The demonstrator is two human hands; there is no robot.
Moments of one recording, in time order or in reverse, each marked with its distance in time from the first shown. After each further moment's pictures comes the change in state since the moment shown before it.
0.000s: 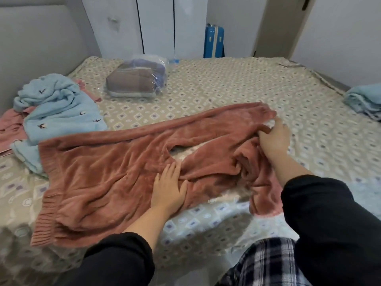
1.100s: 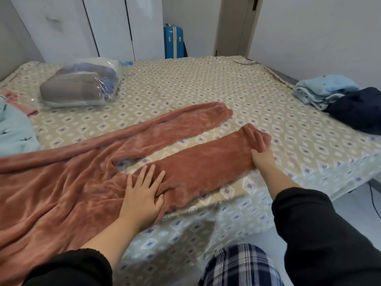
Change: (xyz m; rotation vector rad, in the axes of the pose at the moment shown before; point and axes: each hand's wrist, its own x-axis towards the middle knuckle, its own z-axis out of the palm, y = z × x) left_hand 0.037 0.048 0.032 0.390 -0.055 0.251; right_hand 0.045 0.142 -0.027 0.165 -0.069 0.505
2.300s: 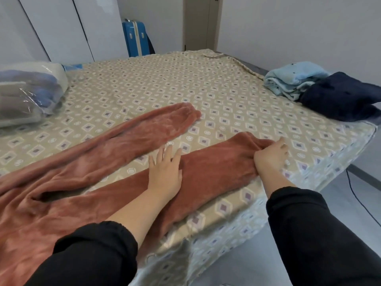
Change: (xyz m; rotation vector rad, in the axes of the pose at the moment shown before) left_hand 0.180 0.144 0.010 -0.087 0.022 0.098; right_hand 0.109 0.037 -0.044 -0.065 0.390 0.114
